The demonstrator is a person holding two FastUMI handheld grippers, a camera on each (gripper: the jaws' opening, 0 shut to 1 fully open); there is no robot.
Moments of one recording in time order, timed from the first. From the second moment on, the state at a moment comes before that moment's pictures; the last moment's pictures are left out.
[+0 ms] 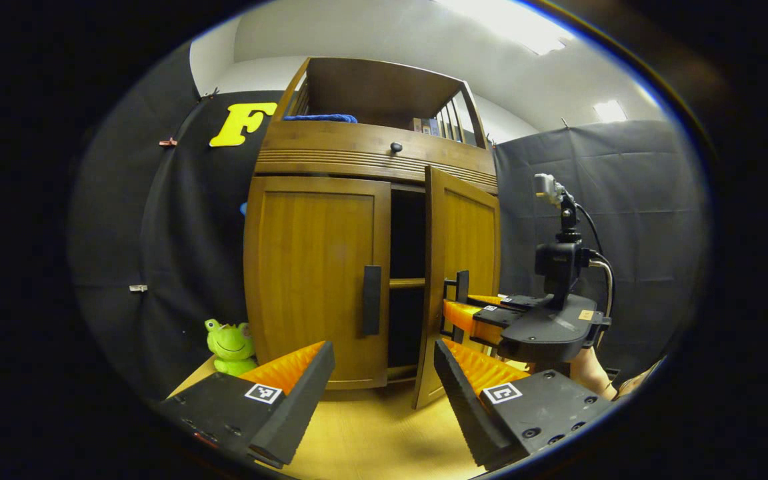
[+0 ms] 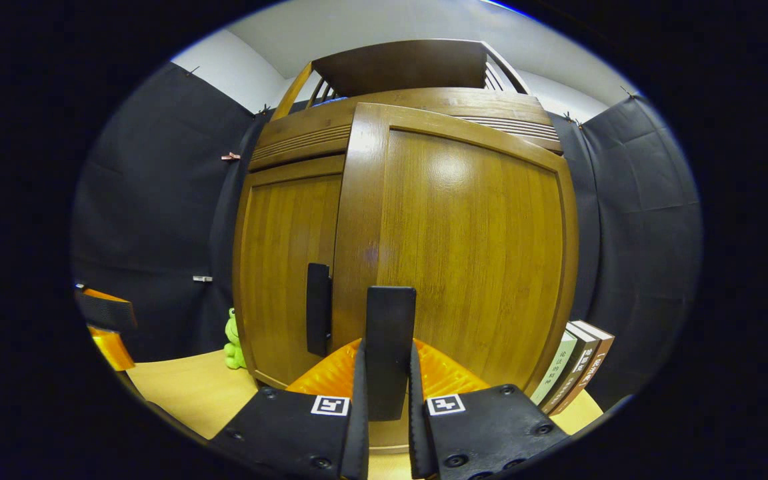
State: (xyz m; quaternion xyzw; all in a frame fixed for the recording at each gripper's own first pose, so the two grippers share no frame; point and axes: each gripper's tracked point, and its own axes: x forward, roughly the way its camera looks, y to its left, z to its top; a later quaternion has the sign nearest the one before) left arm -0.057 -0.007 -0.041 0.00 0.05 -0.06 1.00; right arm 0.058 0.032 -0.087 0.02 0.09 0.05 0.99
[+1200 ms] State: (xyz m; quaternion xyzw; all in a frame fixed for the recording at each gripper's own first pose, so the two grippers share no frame) left arm 0.008 -0.102 -0.065 -0.01 0.05 -0.08 1.00; right arm -0.058 -0.082 -0.052 0.04 0.09 0.04 0.99
